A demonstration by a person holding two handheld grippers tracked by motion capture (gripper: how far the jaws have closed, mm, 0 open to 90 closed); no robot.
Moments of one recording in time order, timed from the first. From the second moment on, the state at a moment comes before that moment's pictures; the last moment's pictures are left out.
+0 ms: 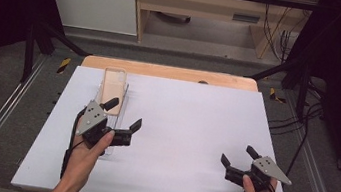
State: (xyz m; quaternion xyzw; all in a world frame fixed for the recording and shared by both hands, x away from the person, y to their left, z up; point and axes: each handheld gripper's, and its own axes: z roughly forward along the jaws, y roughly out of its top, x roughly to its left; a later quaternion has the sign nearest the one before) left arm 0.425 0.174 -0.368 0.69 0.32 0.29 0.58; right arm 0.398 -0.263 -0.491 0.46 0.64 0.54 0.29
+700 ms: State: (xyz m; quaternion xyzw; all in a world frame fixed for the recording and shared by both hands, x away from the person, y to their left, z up) left arm 0.418 0.203 -0.364 0.67 0.33 0.31 0.58; right arm 0.397 -0.263 -0.491 0.46 0.64 0.54 0.30
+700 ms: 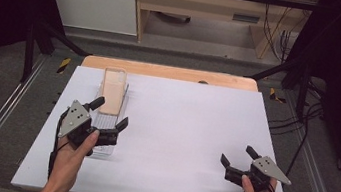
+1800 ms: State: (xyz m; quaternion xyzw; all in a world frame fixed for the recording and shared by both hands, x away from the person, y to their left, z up) left arm 0.414 0.241 -0.369 0.65 0.35 0.33 0.58; right arm 0.398 -0.263 -0.492 0.46 0.64 0.54 0.29
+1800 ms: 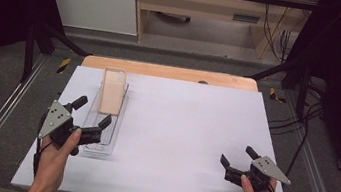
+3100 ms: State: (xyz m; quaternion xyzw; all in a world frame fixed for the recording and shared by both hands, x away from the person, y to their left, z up) left arm 0.407 0.297 -0.386 0.63 0.37 0.37 0.58; right arm 0.397 -0.264 -0.492 0.45 0.64 0.54 0.29
